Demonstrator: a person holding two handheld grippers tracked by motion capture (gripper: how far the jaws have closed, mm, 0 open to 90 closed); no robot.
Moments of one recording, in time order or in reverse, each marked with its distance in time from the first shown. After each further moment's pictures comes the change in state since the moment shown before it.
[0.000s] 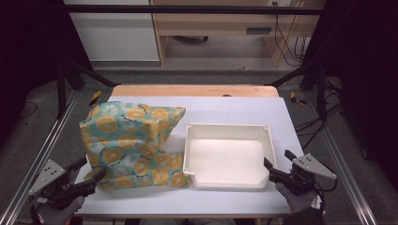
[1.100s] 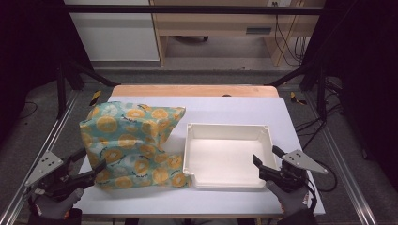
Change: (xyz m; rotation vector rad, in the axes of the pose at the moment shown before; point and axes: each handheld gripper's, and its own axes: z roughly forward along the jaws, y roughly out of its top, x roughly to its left) left arm -0.002 0.029 0.002 -0.031 -0.020 0.036; right arm 0.032 0.025 0.002 -0.017 0.080 -0.010
